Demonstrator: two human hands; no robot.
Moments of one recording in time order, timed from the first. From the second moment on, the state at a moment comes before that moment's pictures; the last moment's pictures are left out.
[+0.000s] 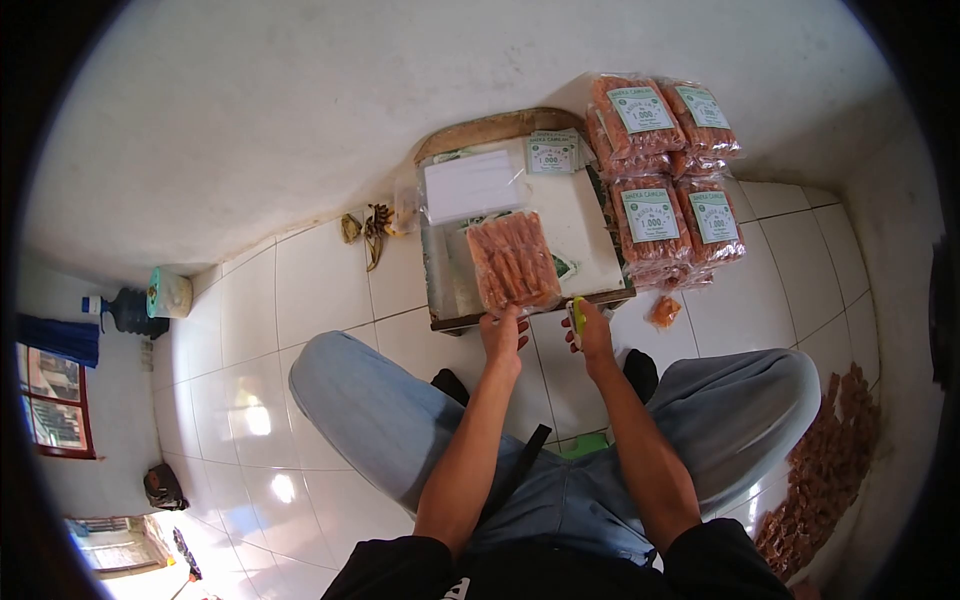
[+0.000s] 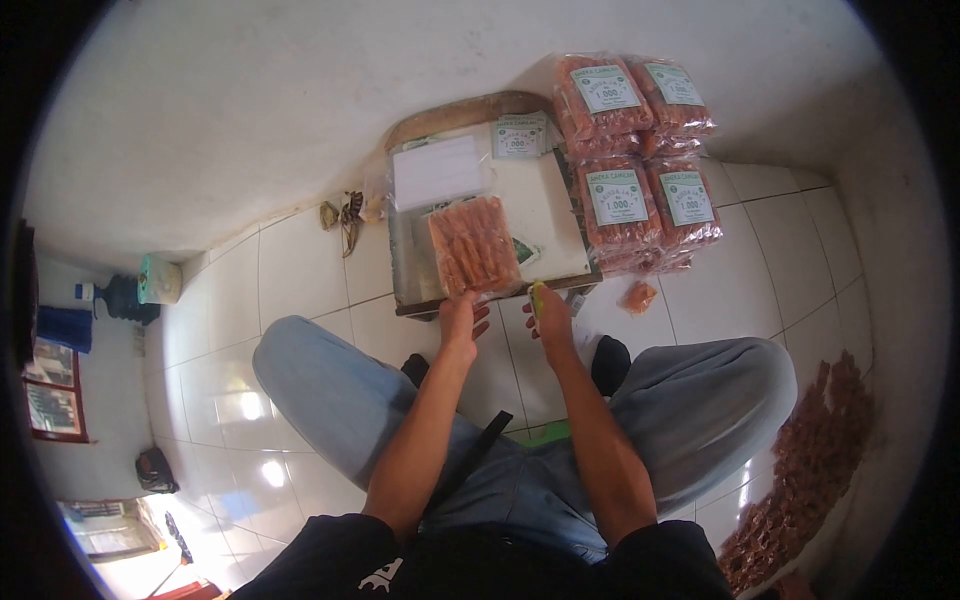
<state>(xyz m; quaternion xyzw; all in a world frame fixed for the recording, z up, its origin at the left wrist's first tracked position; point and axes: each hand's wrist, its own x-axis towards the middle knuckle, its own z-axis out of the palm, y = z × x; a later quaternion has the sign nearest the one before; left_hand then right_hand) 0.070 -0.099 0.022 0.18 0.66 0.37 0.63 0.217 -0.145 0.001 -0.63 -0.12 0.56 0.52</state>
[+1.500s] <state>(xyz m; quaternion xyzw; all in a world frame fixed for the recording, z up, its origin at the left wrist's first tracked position) 0.073 -0.088 -0.028 0.20 0.61 0.43 0.64 0.185 -0.136 -0.015 -0.50 -0.24 0.66 0.51</state>
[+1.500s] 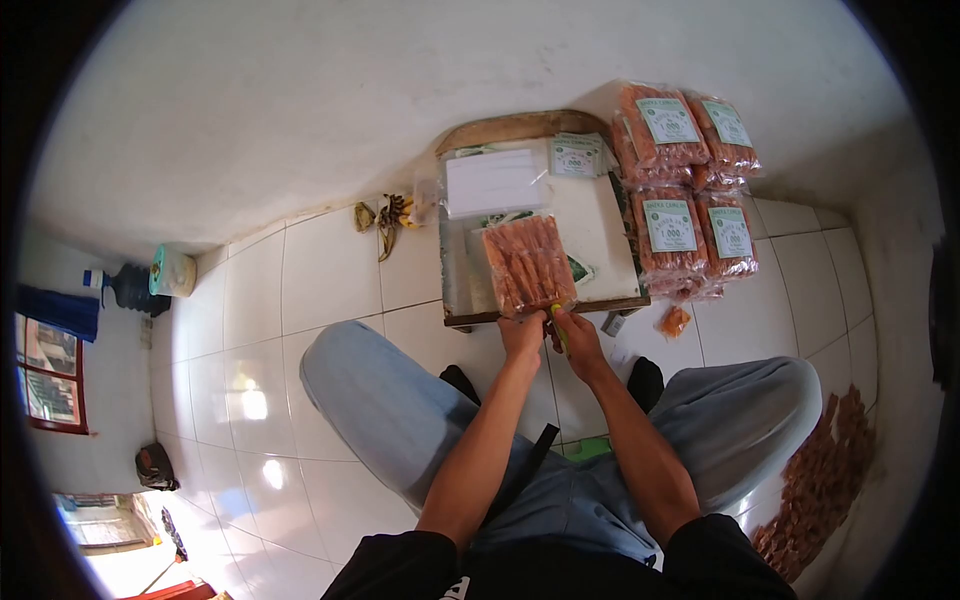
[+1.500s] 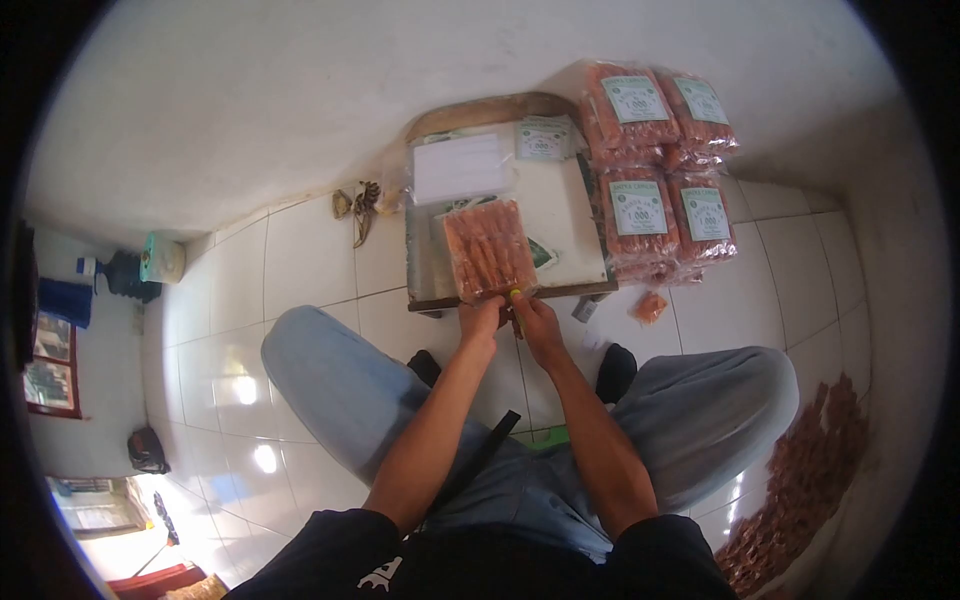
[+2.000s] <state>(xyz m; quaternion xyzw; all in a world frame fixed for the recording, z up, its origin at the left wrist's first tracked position) 0.078 -0.098 0.007 0.17 0.59 0.46 0.64 0.187 -0.136 -0.004 -0.53 -0.24 0.64 0.50</state>
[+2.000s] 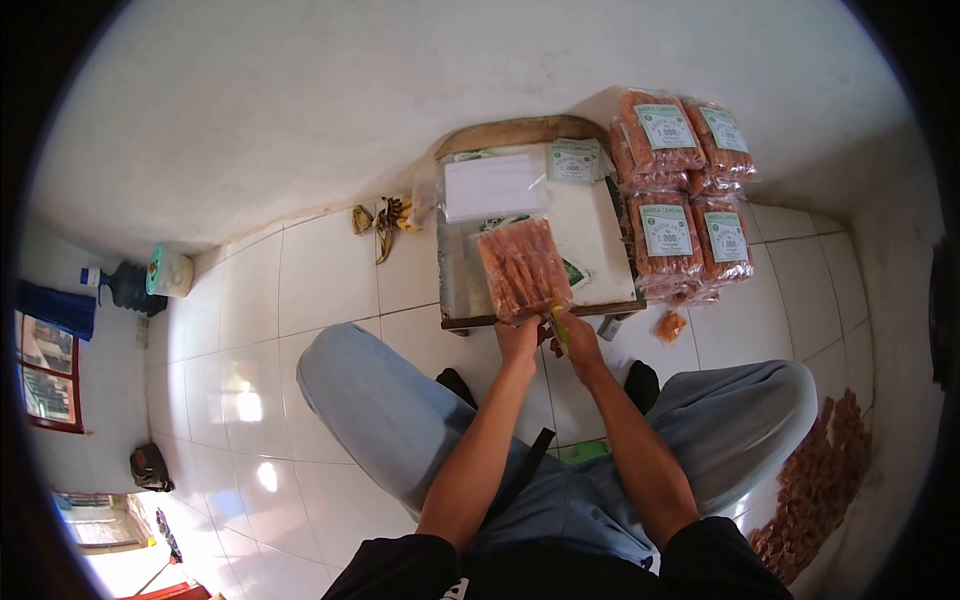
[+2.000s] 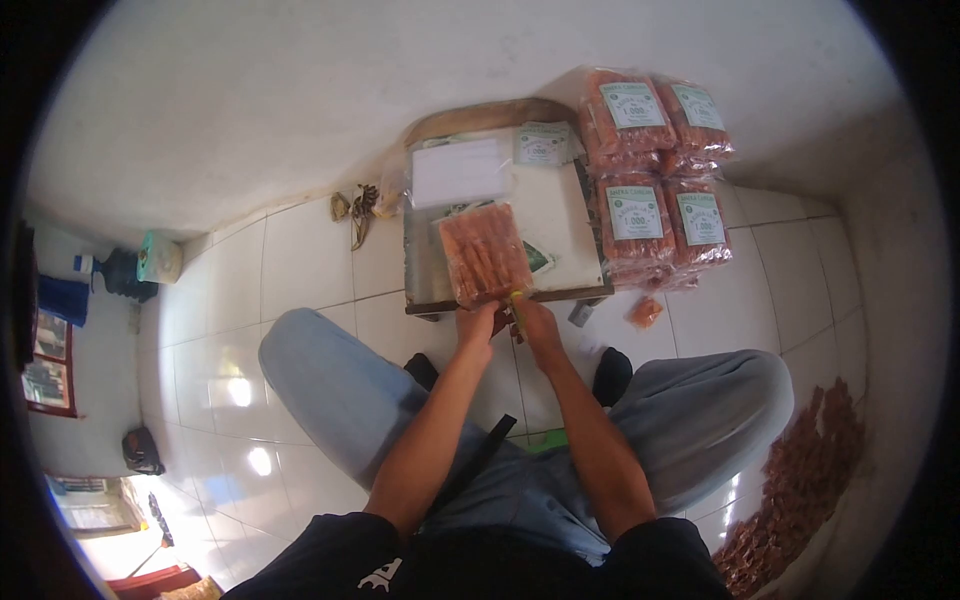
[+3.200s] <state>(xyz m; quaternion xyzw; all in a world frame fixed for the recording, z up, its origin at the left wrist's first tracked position) 0.074 -0.107 0.046 0.15 0.65 0.48 0.58 0.235 -0.105 -0.007 -0.78 -0.54 0.04 0.33</state>
